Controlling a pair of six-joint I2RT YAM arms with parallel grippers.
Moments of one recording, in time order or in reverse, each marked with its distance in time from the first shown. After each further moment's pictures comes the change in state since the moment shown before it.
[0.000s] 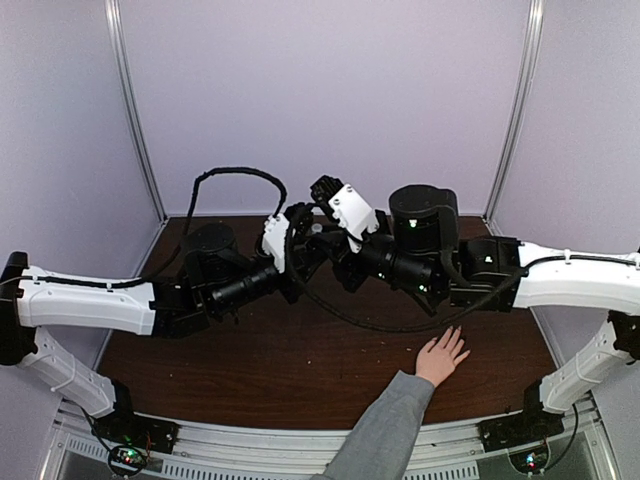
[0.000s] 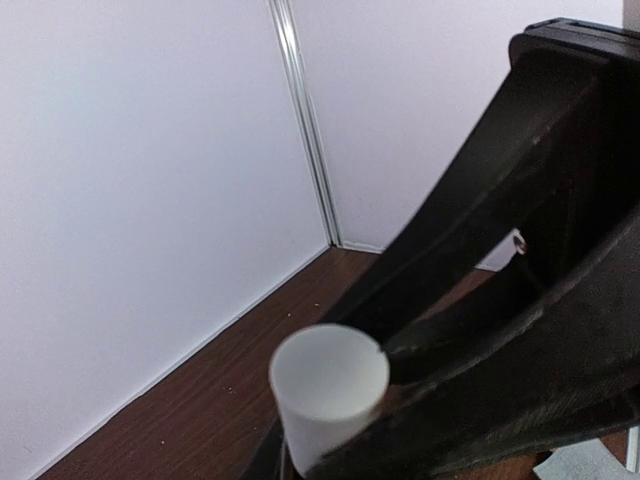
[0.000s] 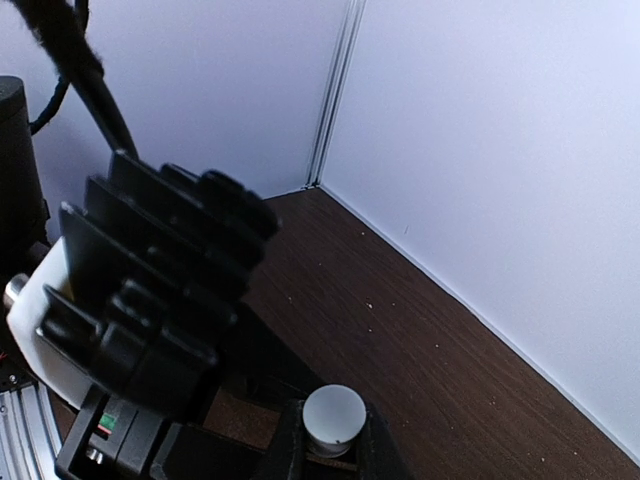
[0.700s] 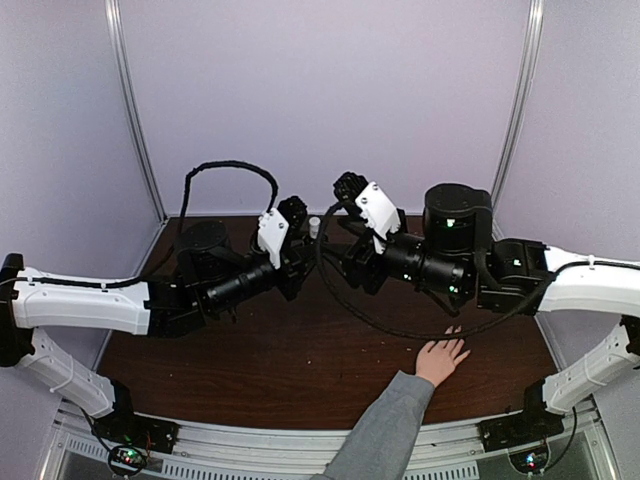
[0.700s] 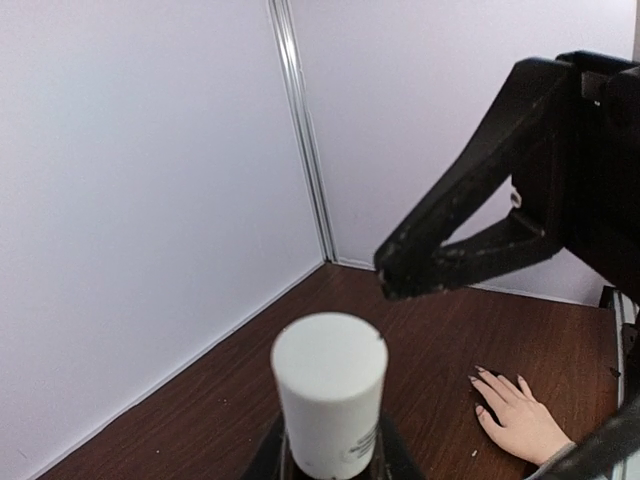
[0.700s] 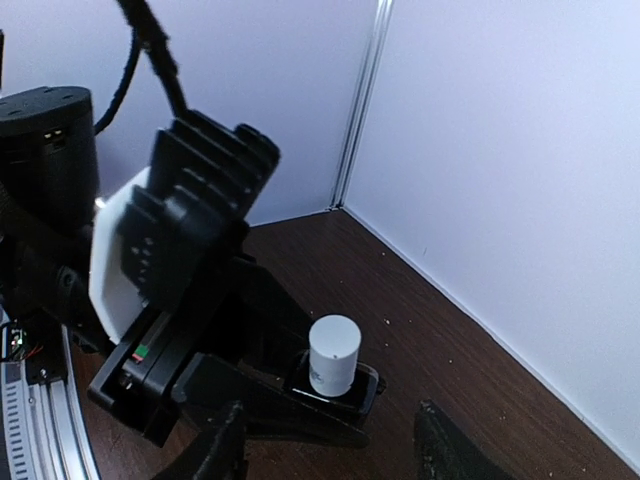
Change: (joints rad) left arm -0.002 -0.019 0.000 0.019 -0.004 -0.021; right arm -0.005 -0.097 -0.079 0.039 -0.053 -0.002
